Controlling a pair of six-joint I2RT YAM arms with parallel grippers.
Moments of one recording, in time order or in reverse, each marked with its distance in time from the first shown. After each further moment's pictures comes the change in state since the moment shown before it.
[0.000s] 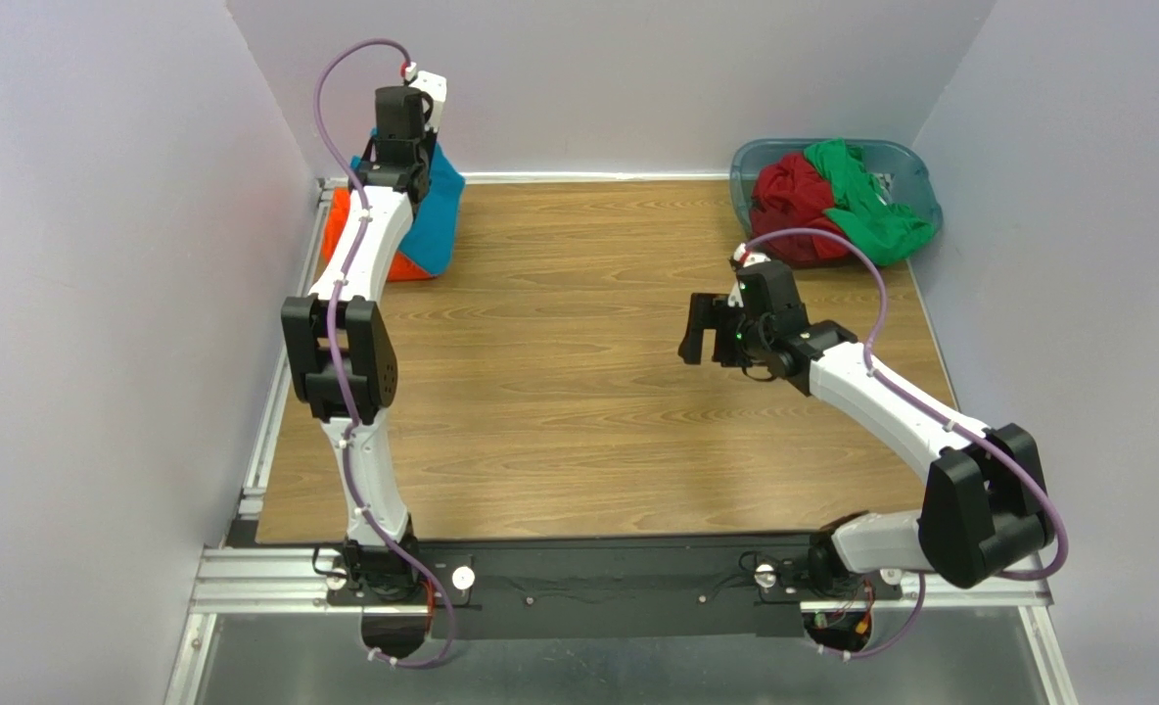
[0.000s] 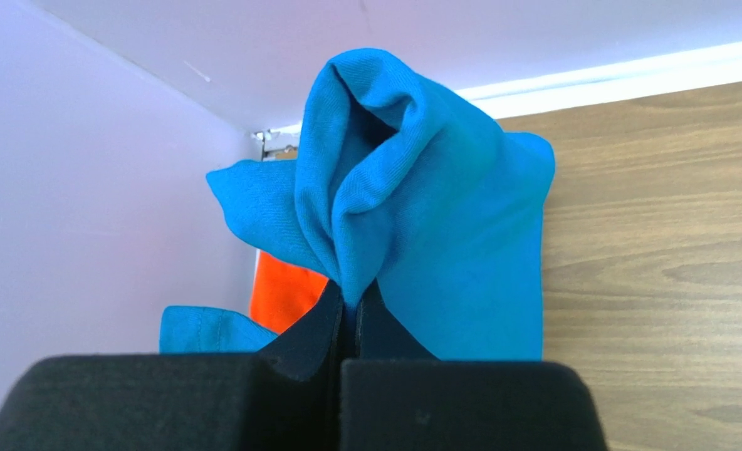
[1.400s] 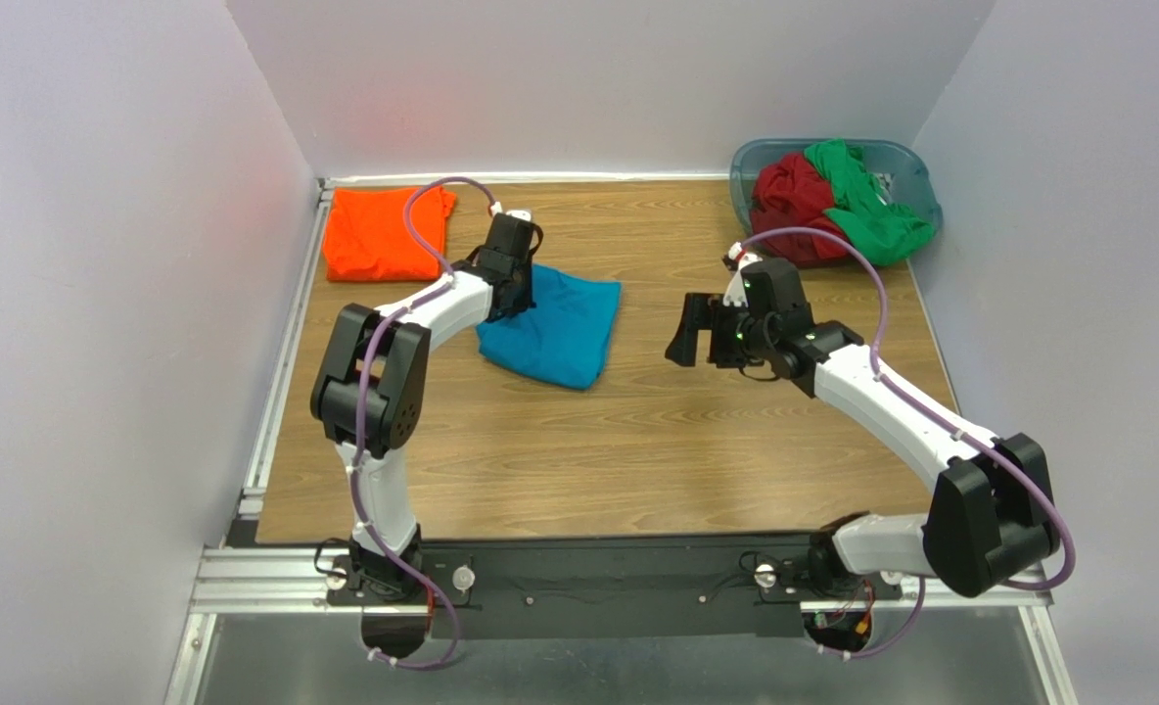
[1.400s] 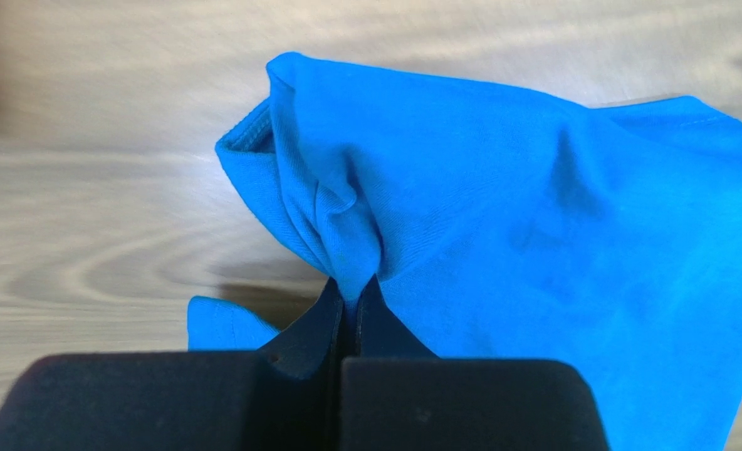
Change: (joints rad) left arm -0.312 -0.140 -0.654 0.105 0.106 -0.578; right arm 0.000 -0.030 0.008 0.000 -0.167 0.012
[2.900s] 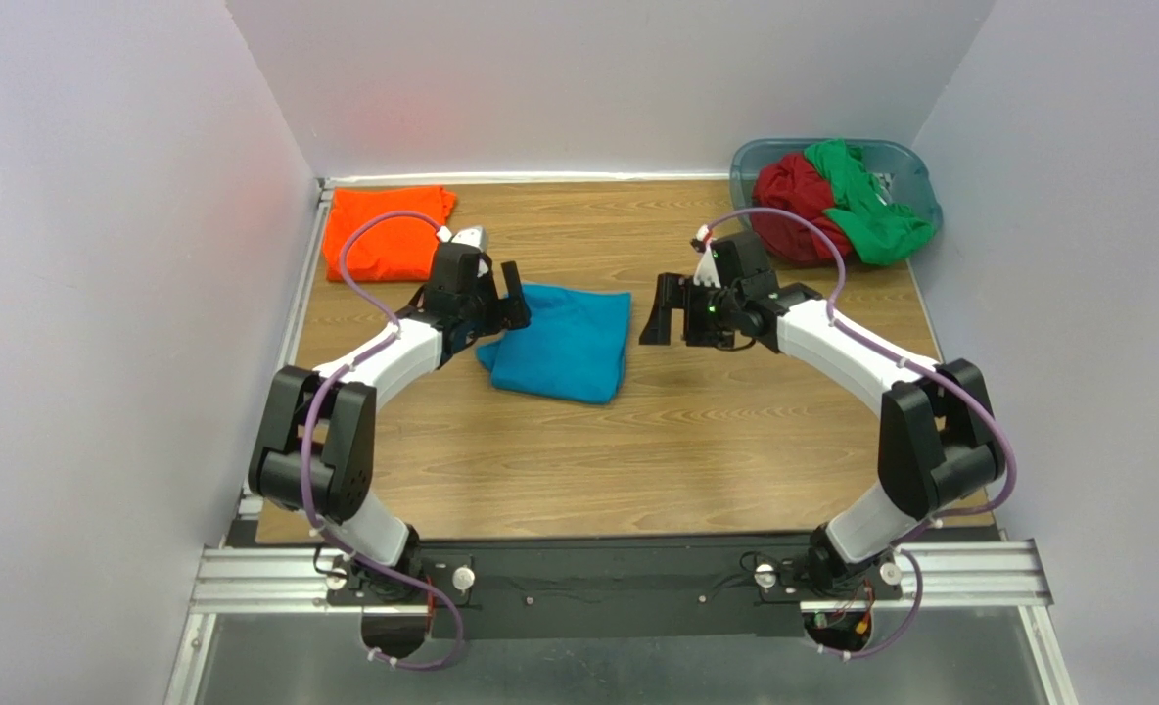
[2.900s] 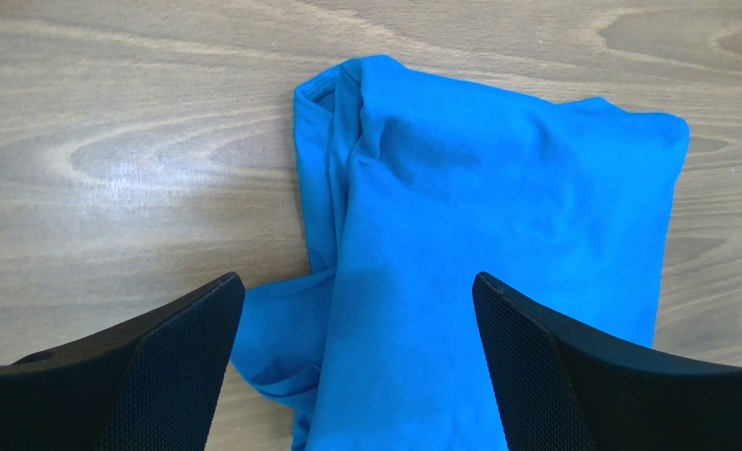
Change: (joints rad) left arm 0.094 -0.336 -0.370 0.200 0.206 -0.125; right arm 0.000 0.285 0.198 -0.001 -0.117 0.016
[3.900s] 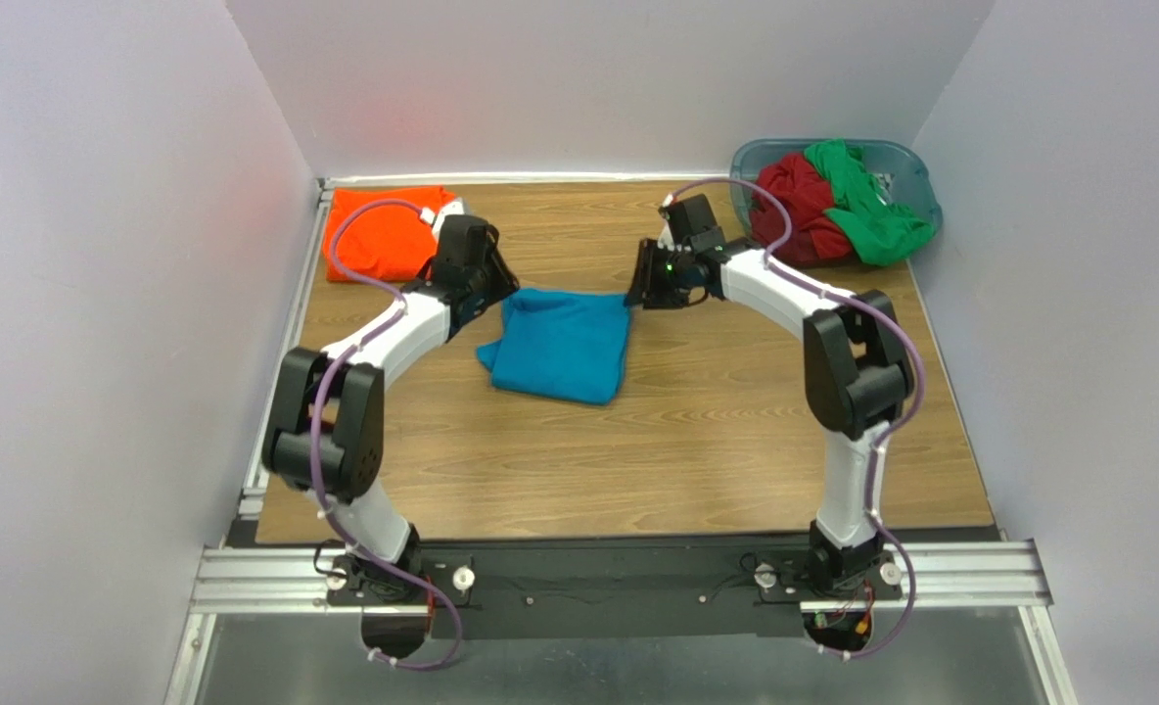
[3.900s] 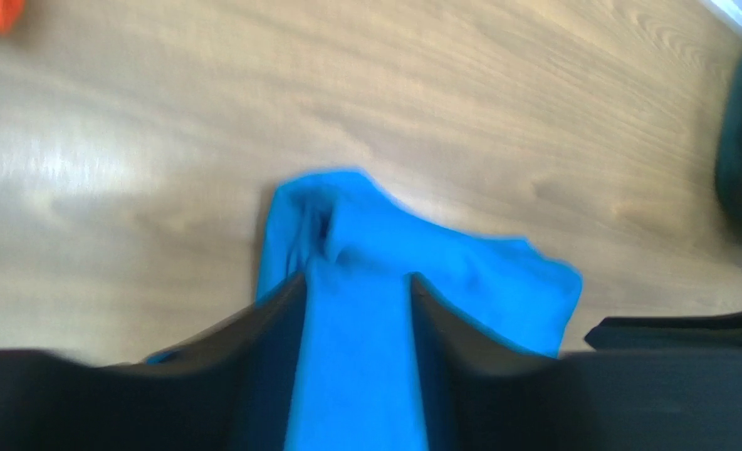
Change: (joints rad) left arm -0.011 0.068 0.153 -0.040 -0.116 -0.282; right arm 0.020 0.389 0.385 -0.029 0.068 0.080
